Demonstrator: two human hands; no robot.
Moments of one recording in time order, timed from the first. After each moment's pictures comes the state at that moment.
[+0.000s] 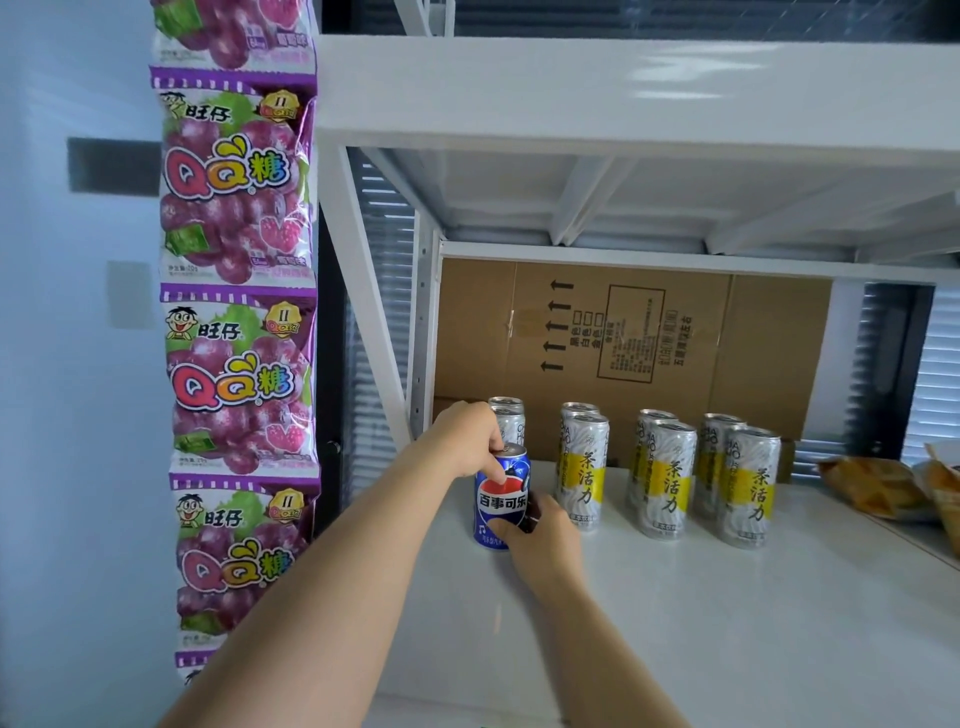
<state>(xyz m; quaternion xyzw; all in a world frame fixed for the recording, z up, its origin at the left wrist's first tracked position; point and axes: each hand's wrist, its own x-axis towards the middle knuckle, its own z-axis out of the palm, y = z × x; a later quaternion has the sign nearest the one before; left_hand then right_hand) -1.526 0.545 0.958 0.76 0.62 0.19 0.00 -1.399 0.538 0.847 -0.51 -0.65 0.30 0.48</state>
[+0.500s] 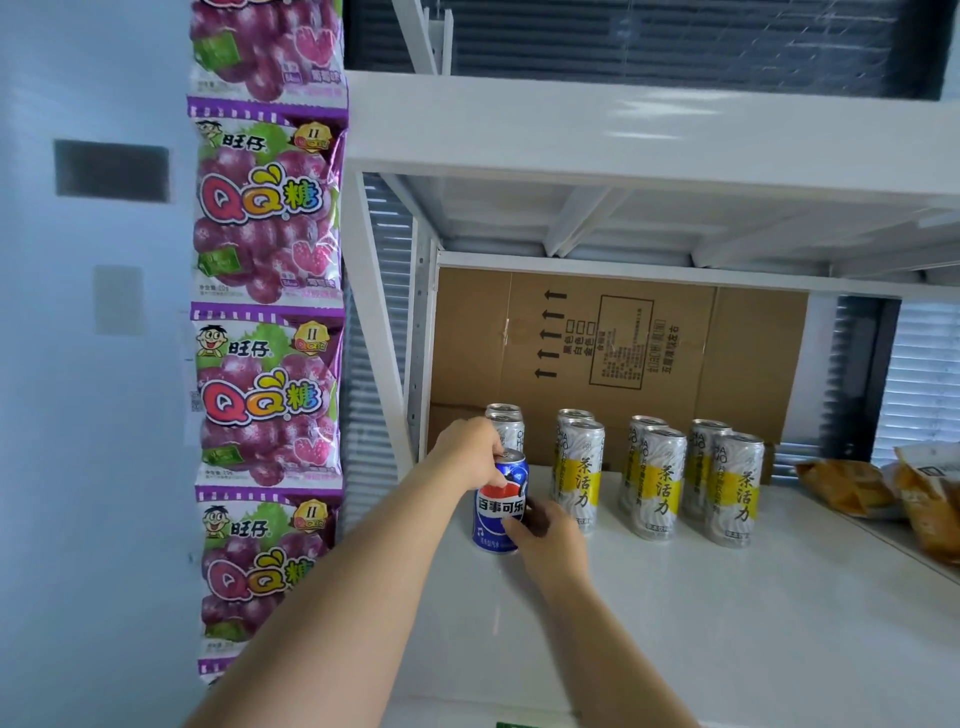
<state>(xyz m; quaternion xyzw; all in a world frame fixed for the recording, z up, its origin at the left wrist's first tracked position) -1.521 0.539 0.952 0.73 0.65 0.22 0.02 -1.397 0.532 0.851 -0.51 -0.60 0.35 0.50</state>
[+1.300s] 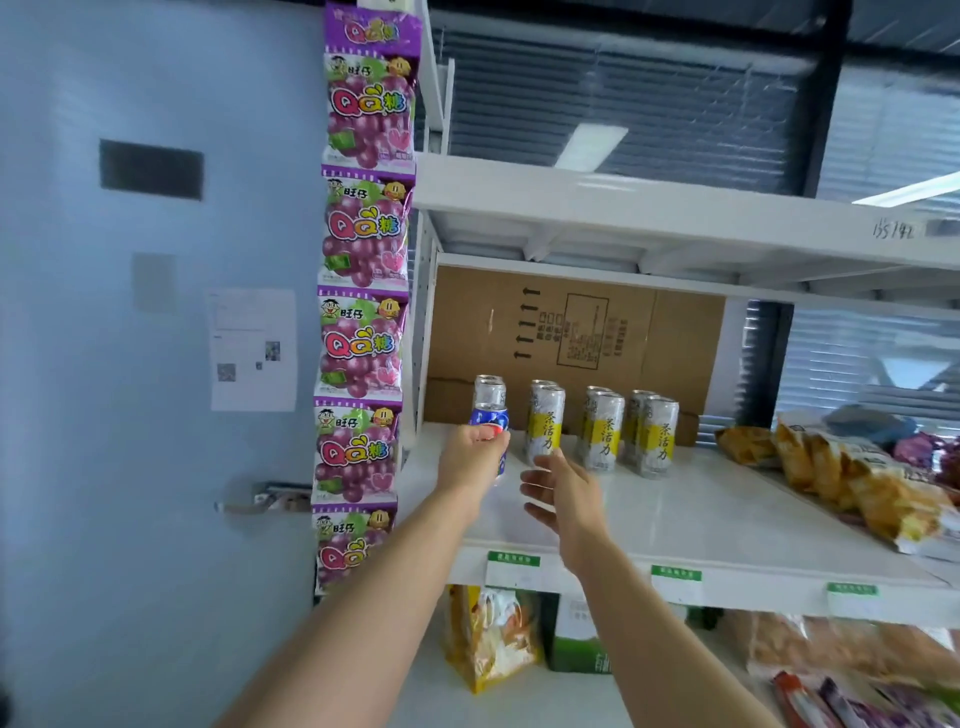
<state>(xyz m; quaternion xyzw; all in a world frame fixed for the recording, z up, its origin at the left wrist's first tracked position) -1.482 0.373 0.909 0.47 0.51 0.63 0.35 -1.370 0.362 0.884 -0.44 -0.46 0.48 0.61</state>
